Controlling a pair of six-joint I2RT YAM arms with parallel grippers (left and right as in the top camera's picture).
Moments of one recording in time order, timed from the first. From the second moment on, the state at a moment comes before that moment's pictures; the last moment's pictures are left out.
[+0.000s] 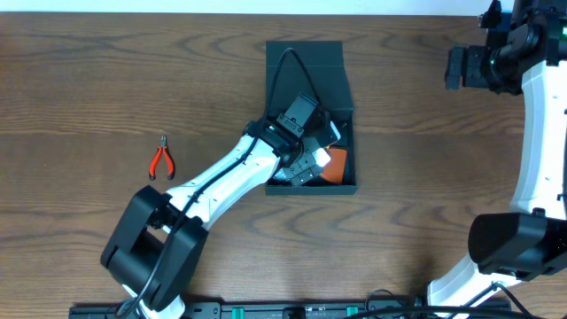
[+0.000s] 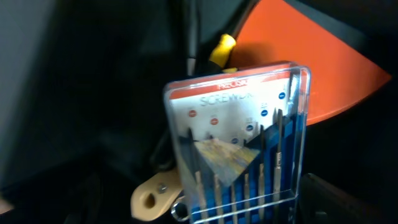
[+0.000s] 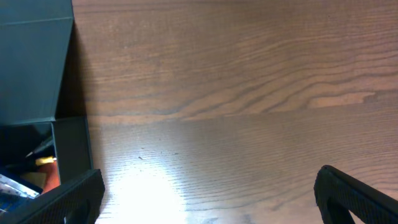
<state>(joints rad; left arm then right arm) -0.68 1.83 1.31 -0.61 -0.02 0.43 -0.17 1.86 2.07 -1.37 0.00 -0.06</state>
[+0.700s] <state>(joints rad) -0.19 1.44 1.31 -0.95 -0.20 0.02 -0.17 1.86 2.07 -1.37 0.00 -0.06</state>
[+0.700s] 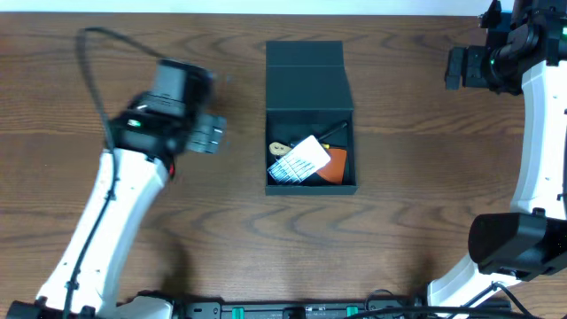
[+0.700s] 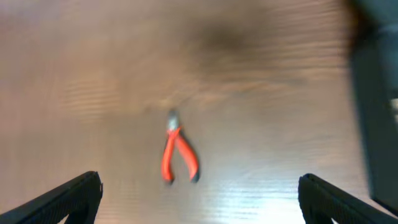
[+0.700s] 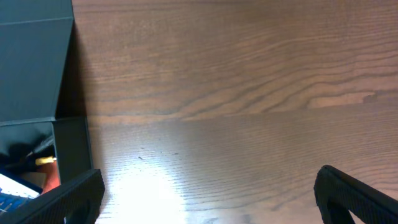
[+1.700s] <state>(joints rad) -0.02 1.89 1.26 -0.90 0.04 -0.23 -0.17 1.86 2.07 -1.37 0.00 -0.06</state>
